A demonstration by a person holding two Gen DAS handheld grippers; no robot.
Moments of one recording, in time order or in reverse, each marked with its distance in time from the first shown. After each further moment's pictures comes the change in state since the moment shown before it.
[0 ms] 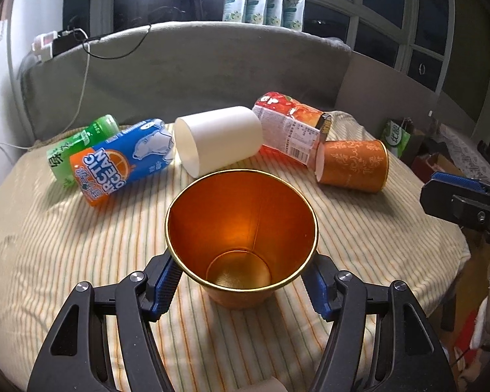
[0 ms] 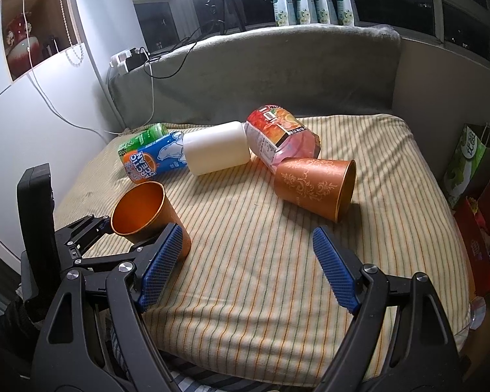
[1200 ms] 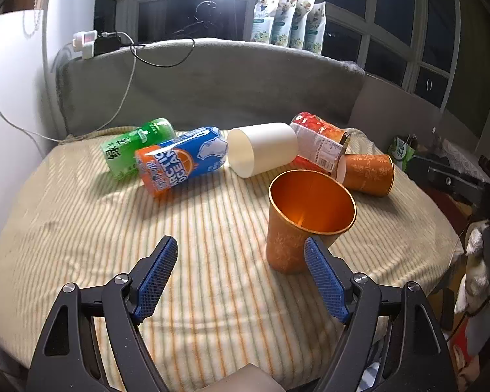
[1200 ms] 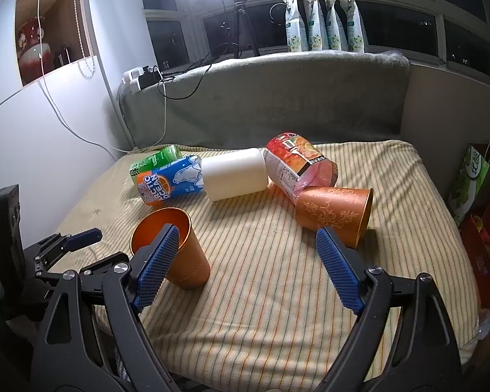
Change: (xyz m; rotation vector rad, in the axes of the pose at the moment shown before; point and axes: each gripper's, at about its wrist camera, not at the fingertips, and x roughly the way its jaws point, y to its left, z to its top) left arm -0.059 0.048 -0.020 -0.040 -0.061 0.044; right arm -0.001 0.022 0.003 -0.021 -0.116 0.015
